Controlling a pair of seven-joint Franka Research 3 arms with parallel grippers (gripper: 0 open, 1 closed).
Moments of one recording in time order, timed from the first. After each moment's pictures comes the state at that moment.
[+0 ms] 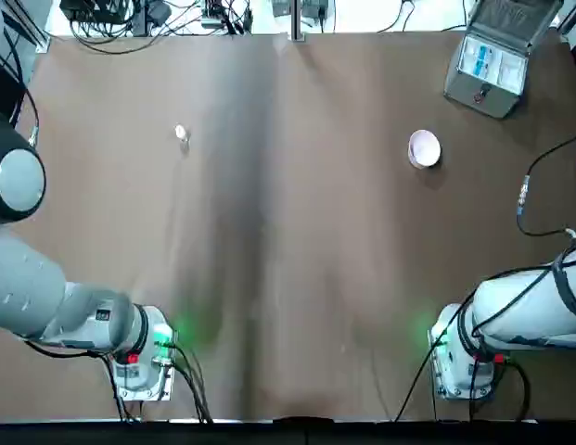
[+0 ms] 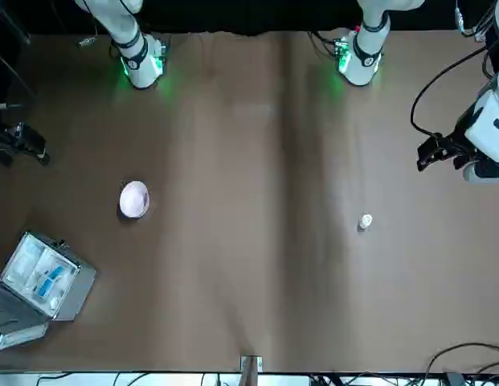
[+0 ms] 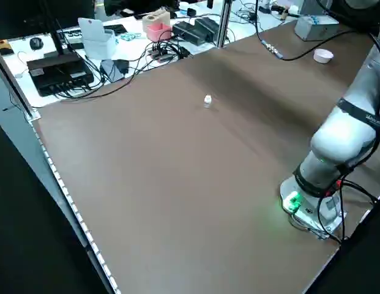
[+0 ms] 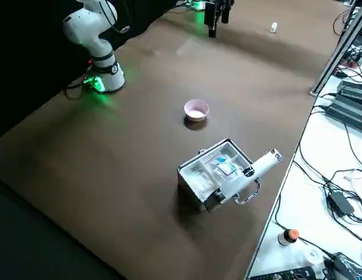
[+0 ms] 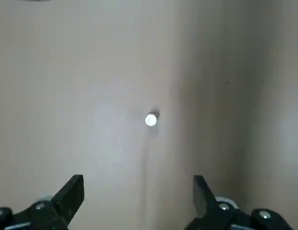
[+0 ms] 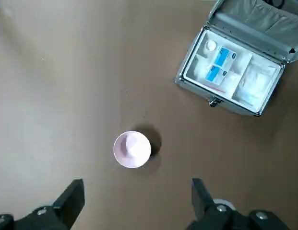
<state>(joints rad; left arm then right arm) -0.08 0.09 -0.03 -1.48 0.00 1.61 -0.12 -0.09 0.09 0.09 -1.42 -0.01 1.56 -0.03</state>
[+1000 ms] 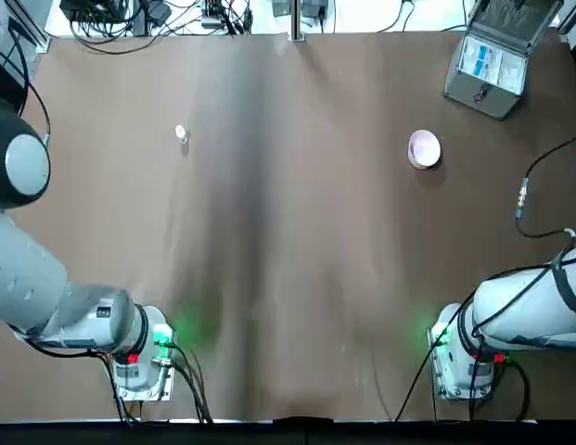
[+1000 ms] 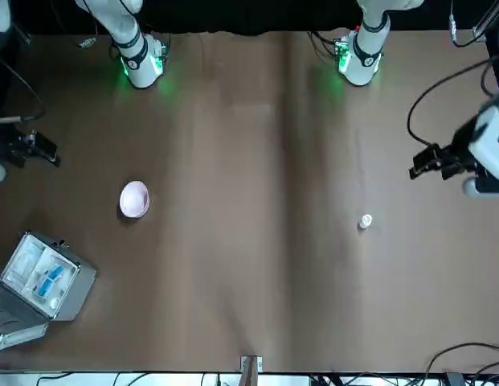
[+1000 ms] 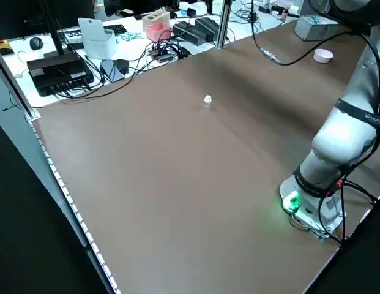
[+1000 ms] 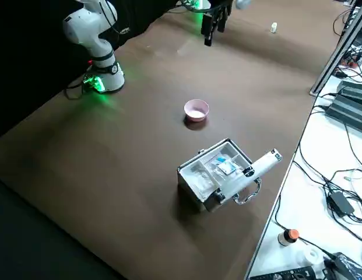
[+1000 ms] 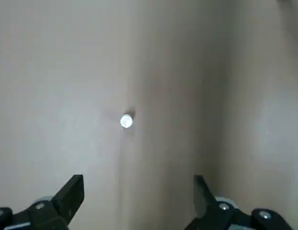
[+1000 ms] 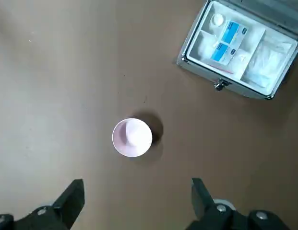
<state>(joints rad) 0.00 0.18 -0.03 -1.45 -0.16 1.62 -0.02 -0.09 0.12 0.09 -1.46 -0.01 1.55 0.00</state>
